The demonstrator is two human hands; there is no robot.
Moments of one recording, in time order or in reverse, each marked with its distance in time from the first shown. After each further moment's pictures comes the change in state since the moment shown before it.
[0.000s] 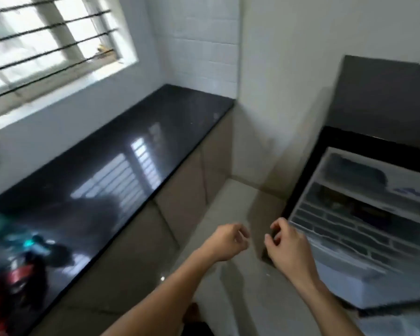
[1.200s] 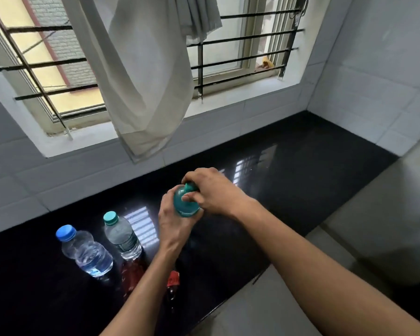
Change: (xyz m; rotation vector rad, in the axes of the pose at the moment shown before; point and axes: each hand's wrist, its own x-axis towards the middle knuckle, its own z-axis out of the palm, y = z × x) left_hand -0.215 -0.376 -0.332 -0.404 1.312 -0.273; right_hand 0.035 -0.616 0.237 -0.109 -0.622 -1.043
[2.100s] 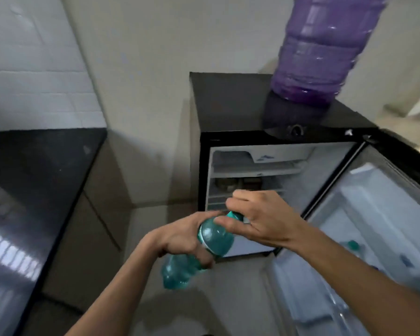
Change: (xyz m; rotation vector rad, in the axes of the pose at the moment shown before) left_hand -0.376 0.337 0.344 0.011 -2.123 0.682; right_hand -0.680 0.167 -0.081 -0.475 0.530 0.829
